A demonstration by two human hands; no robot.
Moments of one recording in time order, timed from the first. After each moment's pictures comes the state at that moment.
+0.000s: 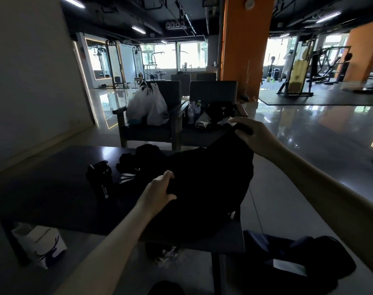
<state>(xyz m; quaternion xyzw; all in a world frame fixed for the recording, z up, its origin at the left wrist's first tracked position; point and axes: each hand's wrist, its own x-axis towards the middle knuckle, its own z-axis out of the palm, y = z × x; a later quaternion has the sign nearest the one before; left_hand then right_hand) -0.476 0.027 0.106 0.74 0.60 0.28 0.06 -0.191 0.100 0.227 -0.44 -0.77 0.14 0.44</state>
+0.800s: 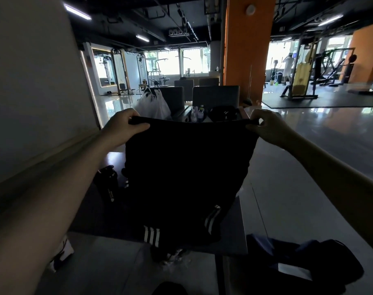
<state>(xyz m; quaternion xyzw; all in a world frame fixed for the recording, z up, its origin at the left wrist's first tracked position) -0.535 0.030 0.287 0.67 0.60 0.43 0.05 -0.165 0.092 0.268 -0.49 -0.78 0.06 0.39</state>
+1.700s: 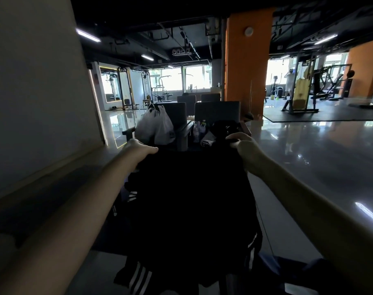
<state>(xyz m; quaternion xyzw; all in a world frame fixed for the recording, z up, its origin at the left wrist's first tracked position) -0.505 0.021 0.280 0.49 0.71 0.45 0.23 -0.228 0.061 0.263 -0.44 -0.56 0.45 0.54</state>
